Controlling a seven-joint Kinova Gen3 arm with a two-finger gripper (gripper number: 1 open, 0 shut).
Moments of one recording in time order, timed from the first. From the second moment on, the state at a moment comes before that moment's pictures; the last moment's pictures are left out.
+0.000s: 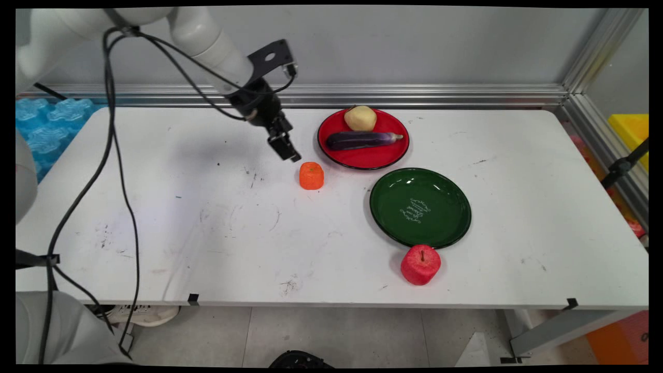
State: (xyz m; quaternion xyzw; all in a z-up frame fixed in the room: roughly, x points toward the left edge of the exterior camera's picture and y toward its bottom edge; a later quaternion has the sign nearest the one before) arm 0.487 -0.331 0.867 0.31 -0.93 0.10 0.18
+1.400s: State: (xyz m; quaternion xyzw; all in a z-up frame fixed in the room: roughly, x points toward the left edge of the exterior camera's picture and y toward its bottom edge) arm 0.483 -0.437 0.790 0.27 -0.91 0.14 0.27
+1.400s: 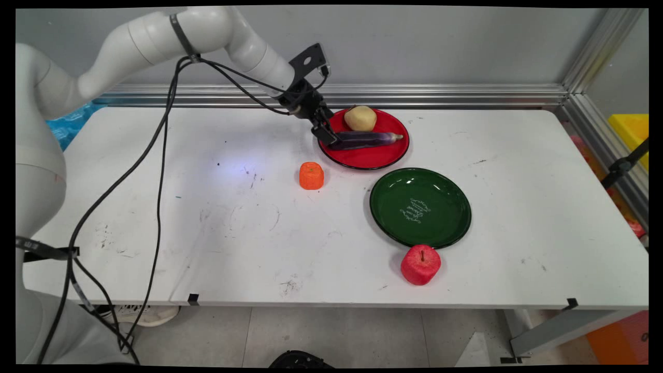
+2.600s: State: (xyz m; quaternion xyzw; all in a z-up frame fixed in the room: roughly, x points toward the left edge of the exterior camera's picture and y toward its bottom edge) arm 0.477 -0.461 0.753 0.24 -0.92 0.14 0.29
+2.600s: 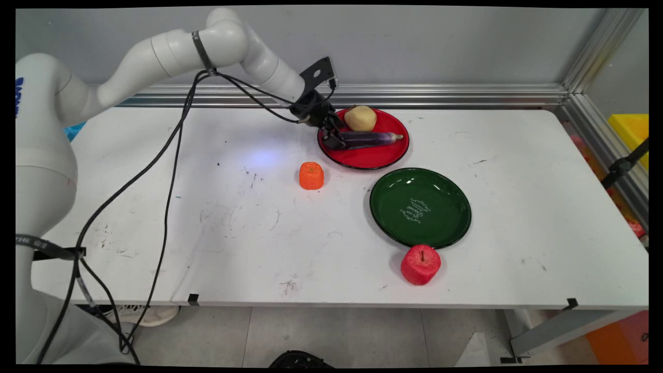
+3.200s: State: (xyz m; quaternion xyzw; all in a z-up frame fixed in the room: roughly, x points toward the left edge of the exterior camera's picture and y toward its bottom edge) arm 0.477 -0.456 0.750 0.24 -0.92 0.13 0.28
